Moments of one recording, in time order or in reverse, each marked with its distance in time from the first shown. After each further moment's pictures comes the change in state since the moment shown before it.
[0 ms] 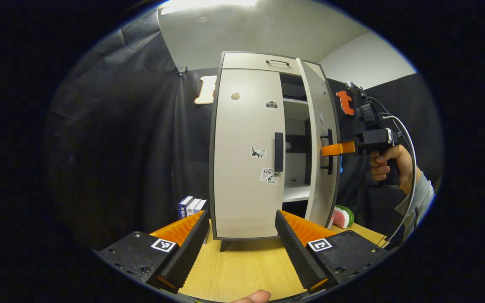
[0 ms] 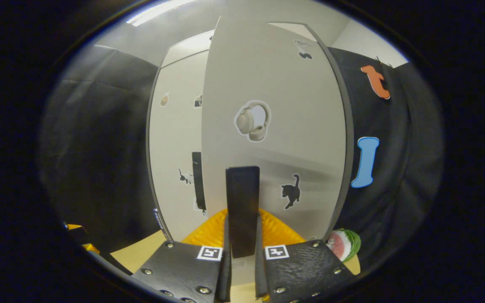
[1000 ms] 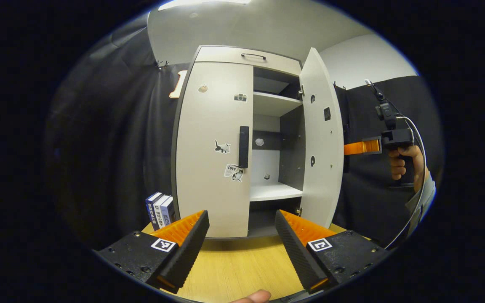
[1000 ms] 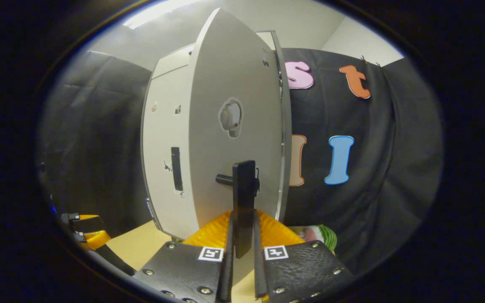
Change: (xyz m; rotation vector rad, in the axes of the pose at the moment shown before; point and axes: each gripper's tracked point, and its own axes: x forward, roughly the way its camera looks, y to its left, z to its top) left arm 0.024 -0.075 -0.017 -0.017 0.026 -0.147; right arm -0.083 -0.111 -0.011 -0.020 0.009 -0.091
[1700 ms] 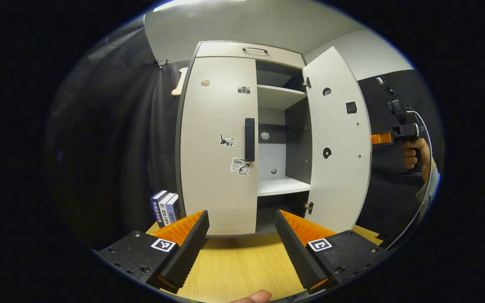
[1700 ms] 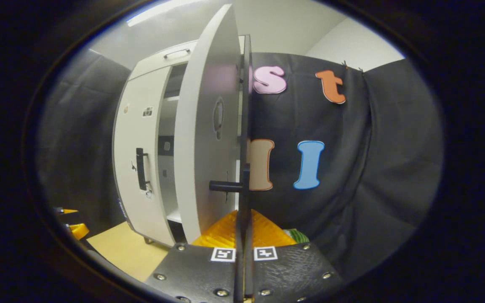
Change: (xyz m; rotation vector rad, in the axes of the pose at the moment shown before) left arm 0.010 0.016 -0.014 0.025 0.029 0.047; right arm -0.003 -0.069 0.004 0.009 -0.042 -0.115
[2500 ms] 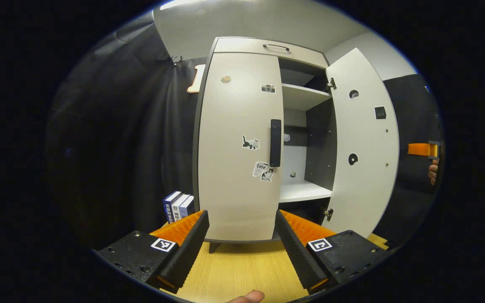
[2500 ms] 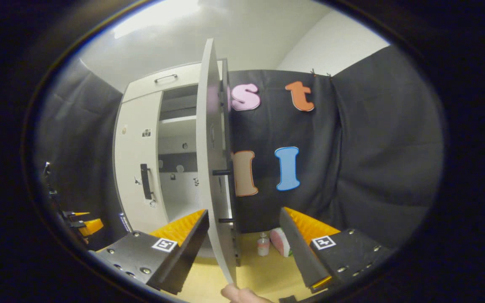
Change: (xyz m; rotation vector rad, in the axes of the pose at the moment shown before) left arm 0.038 0.039 0.018 -0.012 0.007 0.086; right arm -0.119 0.000 -0.008 0.133 -0.139 -0.111
